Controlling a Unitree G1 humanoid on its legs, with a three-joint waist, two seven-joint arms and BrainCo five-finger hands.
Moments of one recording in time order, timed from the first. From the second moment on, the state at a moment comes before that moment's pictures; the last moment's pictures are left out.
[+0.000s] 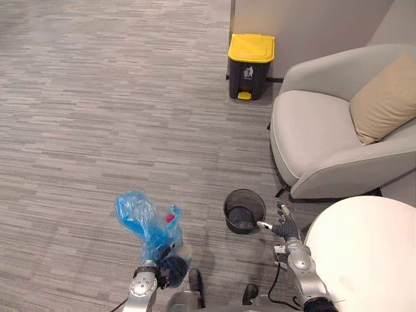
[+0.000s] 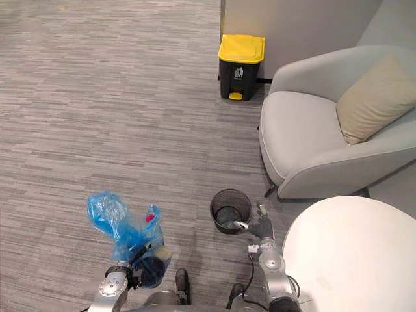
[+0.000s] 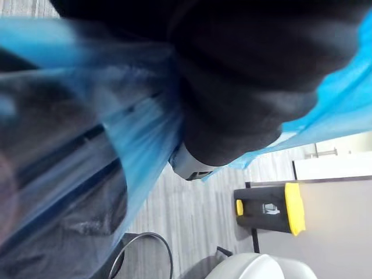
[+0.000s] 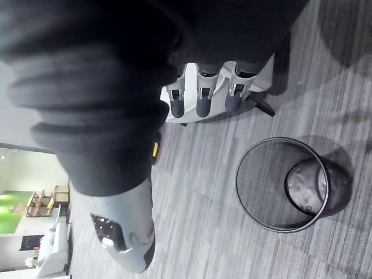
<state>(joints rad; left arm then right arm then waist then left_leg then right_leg) 0.19 0.12 -0.02 0.50 0.04 -0.17 0.07 0.03 -0.05 -0.04 0.50 -0.11 -0.15 -0.13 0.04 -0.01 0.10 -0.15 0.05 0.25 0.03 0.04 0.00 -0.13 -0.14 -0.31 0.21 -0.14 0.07</state>
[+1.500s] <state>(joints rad) 0.18 0.12 -0.08 0.40 0.05 -0.15 0.07 0.12 0.00 -0.06 0.50 -0.07 -0.13 -0.10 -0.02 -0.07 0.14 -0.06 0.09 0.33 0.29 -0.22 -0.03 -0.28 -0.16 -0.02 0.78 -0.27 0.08</state>
